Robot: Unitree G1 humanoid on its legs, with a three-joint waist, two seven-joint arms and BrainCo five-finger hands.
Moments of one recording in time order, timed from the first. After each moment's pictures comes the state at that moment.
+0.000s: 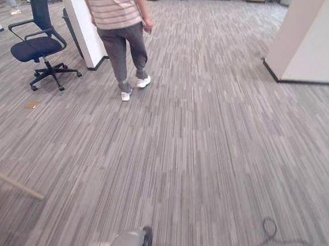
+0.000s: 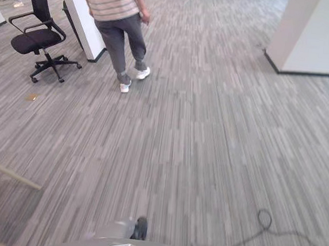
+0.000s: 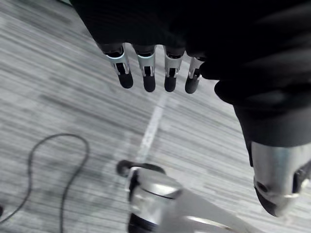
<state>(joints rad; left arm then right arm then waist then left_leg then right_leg) 0.19 0.17 0.20 1.22 -0.11 -0.11 -0.01 0.23 -0.09 -0.40 1.27 0.13 -0.10 0.05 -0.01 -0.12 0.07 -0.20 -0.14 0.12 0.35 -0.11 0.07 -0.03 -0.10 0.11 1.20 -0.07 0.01</state>
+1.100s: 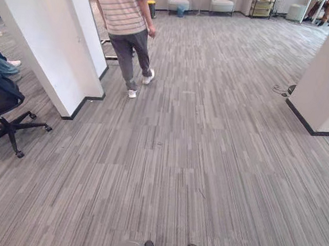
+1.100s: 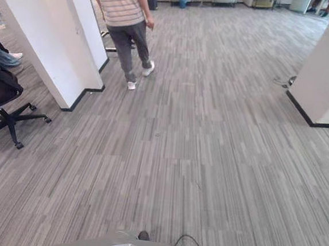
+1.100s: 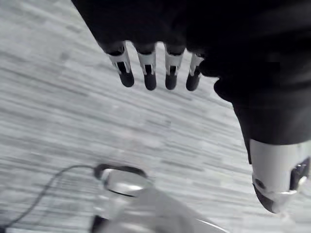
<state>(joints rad) 0.12 0.16 0.11 1.21 -0.14 -0.12 0.01 0.23 -0.09 -0.44 1.25 0.18 -0.11 0.05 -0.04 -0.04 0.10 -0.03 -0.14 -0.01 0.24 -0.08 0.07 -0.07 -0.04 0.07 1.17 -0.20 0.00</state>
